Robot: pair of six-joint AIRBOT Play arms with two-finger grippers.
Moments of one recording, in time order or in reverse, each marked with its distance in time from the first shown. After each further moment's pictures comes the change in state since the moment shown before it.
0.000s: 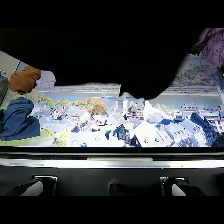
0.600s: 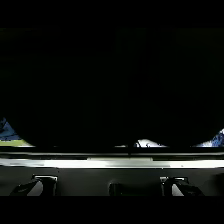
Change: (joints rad) left arm -0.003 0.238 -0.219 0.191 -0.075 -0.070; right arm 0.002 0.126 -0.004 -0.164 -0.145 0.206
